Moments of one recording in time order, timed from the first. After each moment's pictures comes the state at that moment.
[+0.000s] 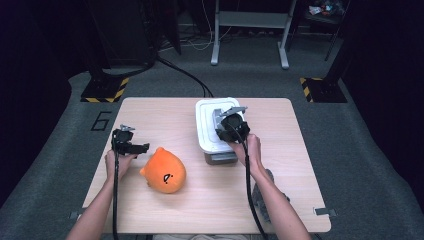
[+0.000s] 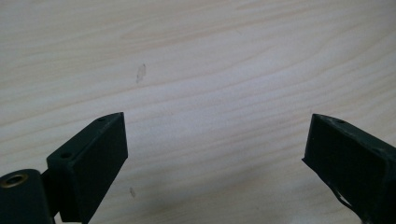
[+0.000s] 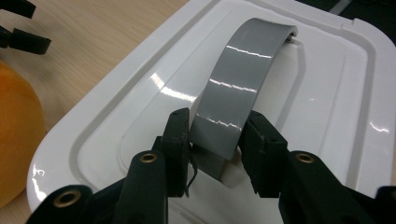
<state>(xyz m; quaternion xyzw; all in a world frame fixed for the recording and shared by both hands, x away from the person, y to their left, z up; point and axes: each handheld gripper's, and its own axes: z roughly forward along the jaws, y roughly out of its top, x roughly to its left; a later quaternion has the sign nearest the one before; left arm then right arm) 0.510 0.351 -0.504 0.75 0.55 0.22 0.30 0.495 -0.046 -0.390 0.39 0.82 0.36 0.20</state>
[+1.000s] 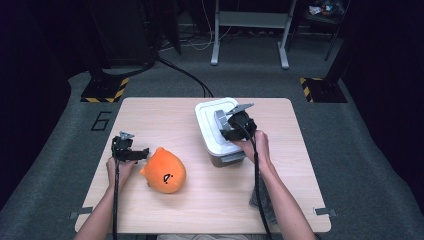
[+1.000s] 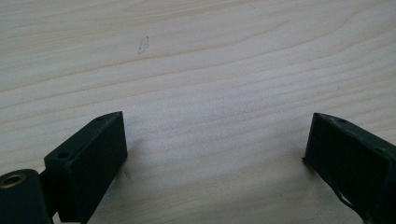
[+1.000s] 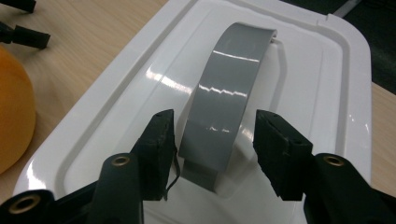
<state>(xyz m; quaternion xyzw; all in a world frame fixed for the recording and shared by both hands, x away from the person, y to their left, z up) 0.499 0.355 -0.531 0.73 0.55 0.24 0.32 0.501 -0.063 -0.384 0.37 0.84 0.34 0.20</state>
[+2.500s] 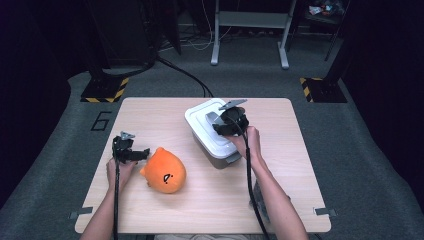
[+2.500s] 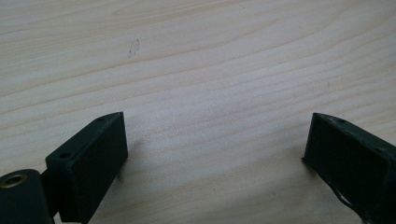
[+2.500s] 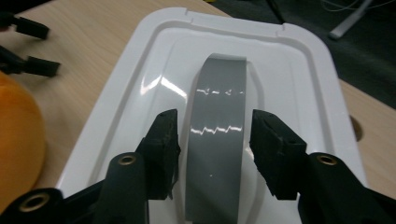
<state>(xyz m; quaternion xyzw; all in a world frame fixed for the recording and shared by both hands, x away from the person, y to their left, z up) 0.499 0.355 -0.530 0.74 0.54 0.24 0.32 0.512 -0.041 -0.379 0.36 0.83 0.36 0.20</state>
